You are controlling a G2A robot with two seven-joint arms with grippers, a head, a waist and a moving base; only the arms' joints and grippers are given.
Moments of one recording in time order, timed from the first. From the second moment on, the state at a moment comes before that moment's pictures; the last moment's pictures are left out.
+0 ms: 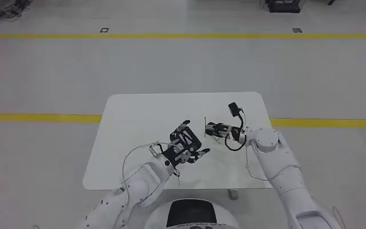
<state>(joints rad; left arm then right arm) 1.44 -1.05 -0.88 -2.11 1.57 -0.15 -0.43 -1.22 -1.30 1.30 -1.15 -0.03 -0.17 0.96</state>
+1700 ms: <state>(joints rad) 0.73 -0.90 -0.17 -1.80 1.57 0.10 -0.48 -1.21 -1.32 1.26 -1.13 0.40 -0.02 0.87</state>
